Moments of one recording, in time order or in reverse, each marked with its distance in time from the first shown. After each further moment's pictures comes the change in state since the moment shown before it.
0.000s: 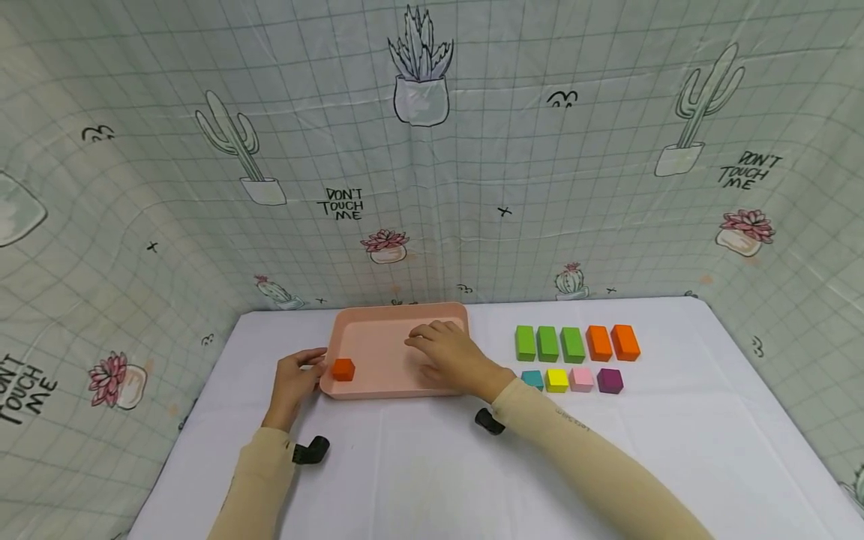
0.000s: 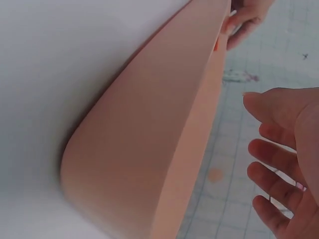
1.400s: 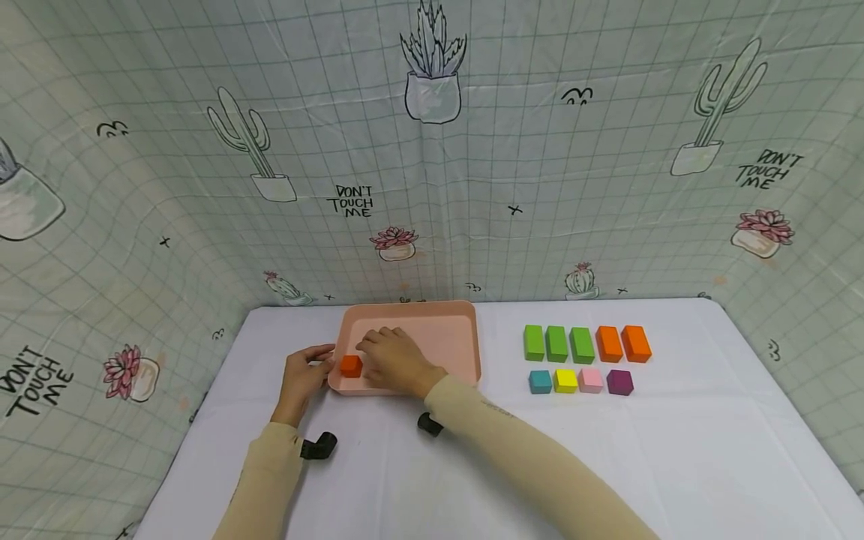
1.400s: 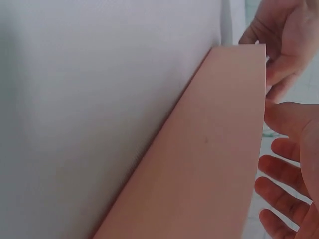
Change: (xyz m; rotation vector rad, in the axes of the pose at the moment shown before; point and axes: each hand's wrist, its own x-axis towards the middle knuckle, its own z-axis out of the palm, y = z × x) left_hand 0.004 -0.002 -0.001 -0.032 -0.010 0.028; right_hand 0.082 -0.059 0.046 -0.020 -0.125 0.094
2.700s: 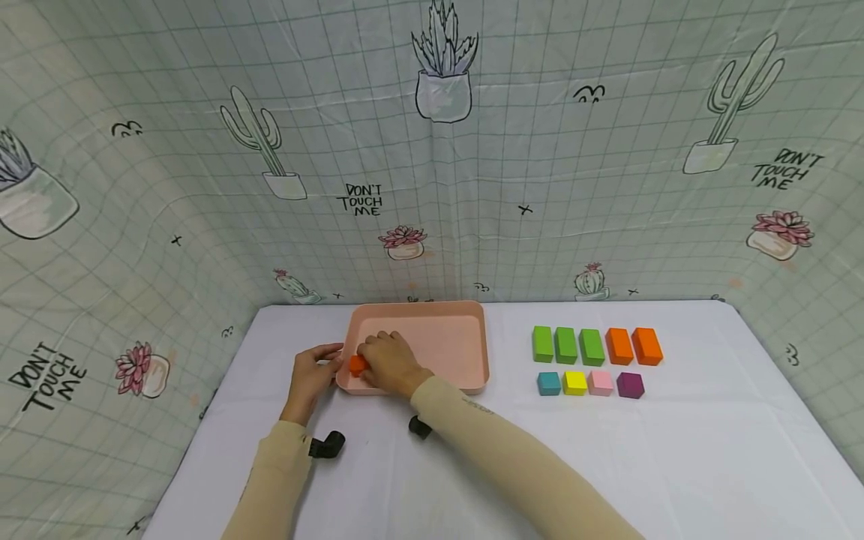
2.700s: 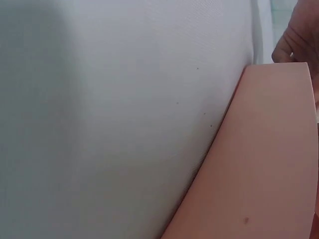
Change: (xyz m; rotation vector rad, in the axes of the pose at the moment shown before) left_hand -0.001 -0.002 0.000 -0.016 0.018 0.042; right_hand 0.022 -0.013 0.022 -0.031 -0.009 0.061
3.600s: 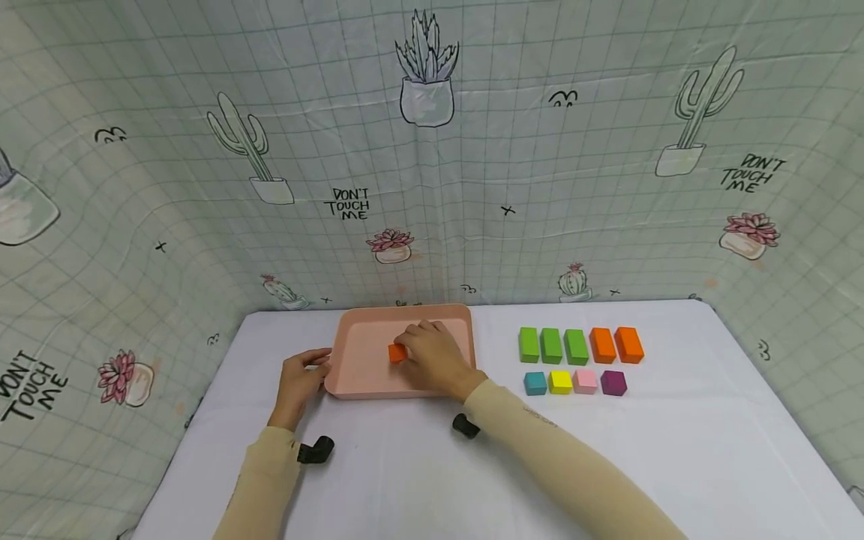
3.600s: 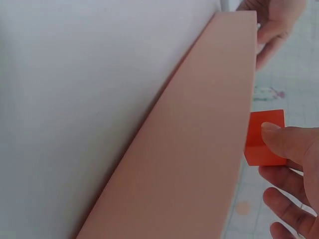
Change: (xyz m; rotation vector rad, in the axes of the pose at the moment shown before) left_hand -0.003 0.002 0.001 -0.012 0.003 0.002; right_hand -0.065 0.059 -0.032 0.088 0.204 0.031
